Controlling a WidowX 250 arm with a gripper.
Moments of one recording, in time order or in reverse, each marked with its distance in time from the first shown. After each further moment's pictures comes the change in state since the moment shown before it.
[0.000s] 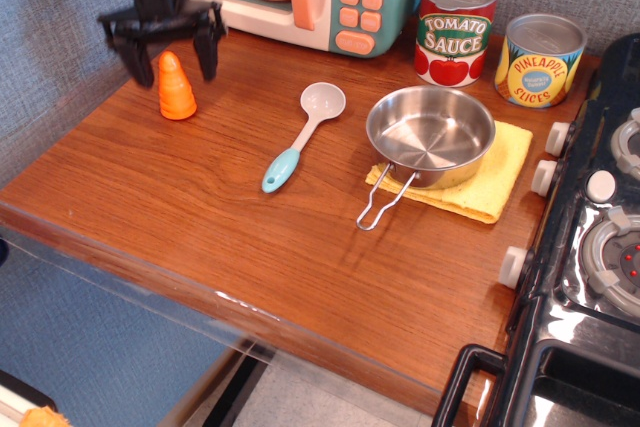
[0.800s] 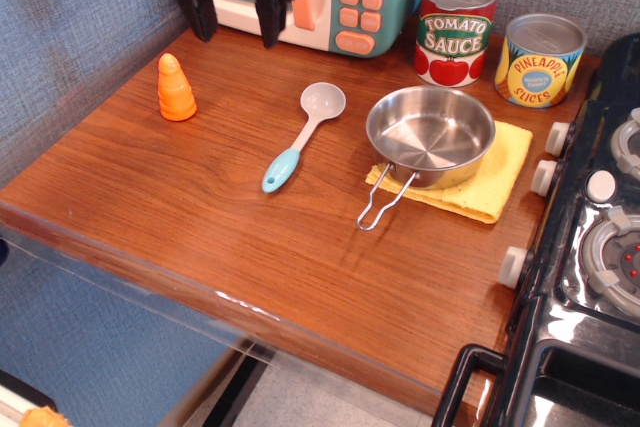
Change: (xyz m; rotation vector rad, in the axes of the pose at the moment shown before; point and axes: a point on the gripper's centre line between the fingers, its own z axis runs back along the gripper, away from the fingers) arm -0.030 -0.066 0.045 -0.002 -0.078 -0.345
